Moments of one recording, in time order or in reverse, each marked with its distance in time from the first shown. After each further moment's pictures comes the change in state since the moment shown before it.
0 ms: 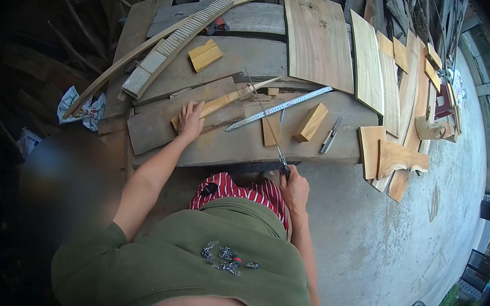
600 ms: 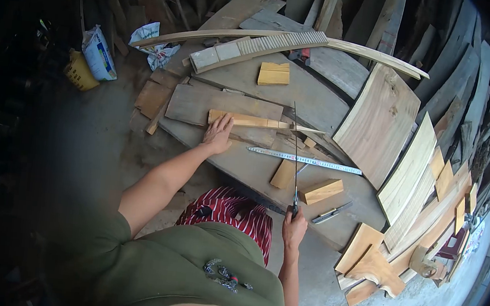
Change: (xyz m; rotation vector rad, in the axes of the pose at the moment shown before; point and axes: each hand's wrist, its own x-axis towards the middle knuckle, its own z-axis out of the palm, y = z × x) left_hand -0.046 0.045 -0.002 0.117 -0.126 -0.369; right_hand 0.095 0.073 -0.009 0.092 -0.282 -0.161
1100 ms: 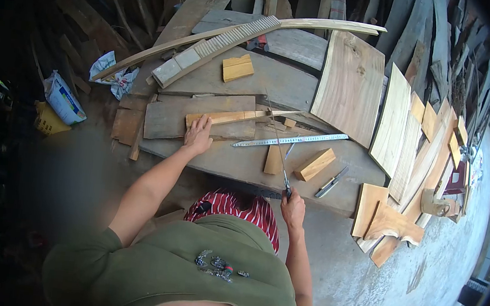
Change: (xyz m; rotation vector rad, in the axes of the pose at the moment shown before) left_hand 0.013 -0.004 -0.018 0.039 -0.002 0.107; right_hand -0.008 -0.003 0.026 -0.039 0.028 0.088
